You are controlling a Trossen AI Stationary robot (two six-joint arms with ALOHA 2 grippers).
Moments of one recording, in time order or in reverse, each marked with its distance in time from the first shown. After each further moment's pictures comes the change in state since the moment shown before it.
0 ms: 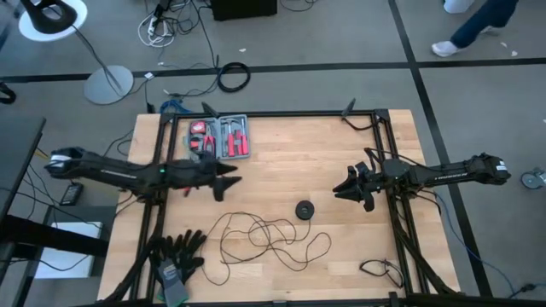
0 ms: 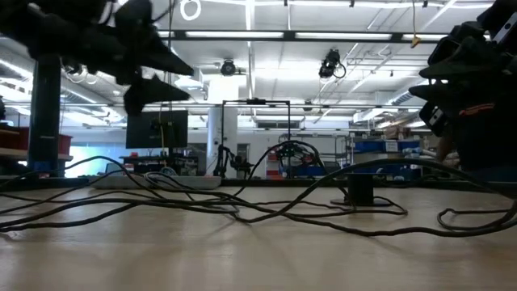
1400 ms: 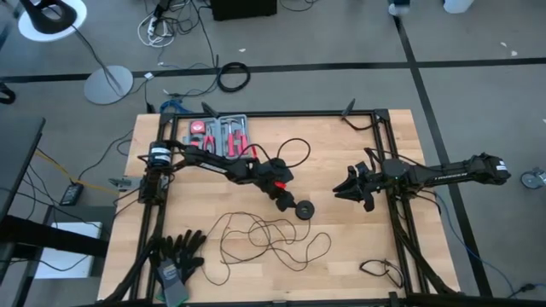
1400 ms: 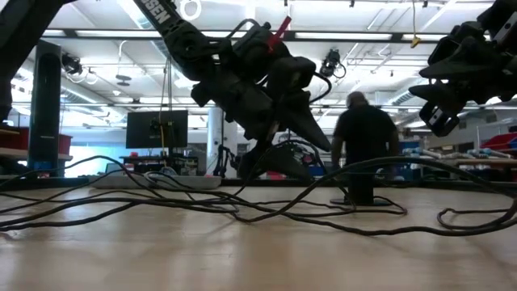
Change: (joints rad) left arm 0.106 1.046 0.815 -0.193 0.634 -0.144; right arm 0.000 0.000 0.000 0.001 0.000 0.000
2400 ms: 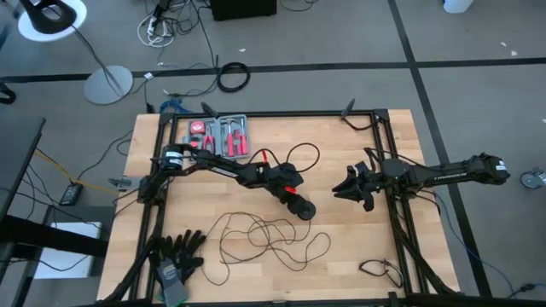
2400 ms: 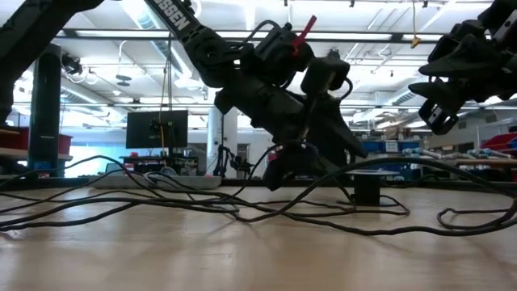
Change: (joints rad) left arm -0.029 0.132 0.153 0.030 0.000 -0.094; right arm 0.000 0.002 0.000 0.018 0.000 0.000
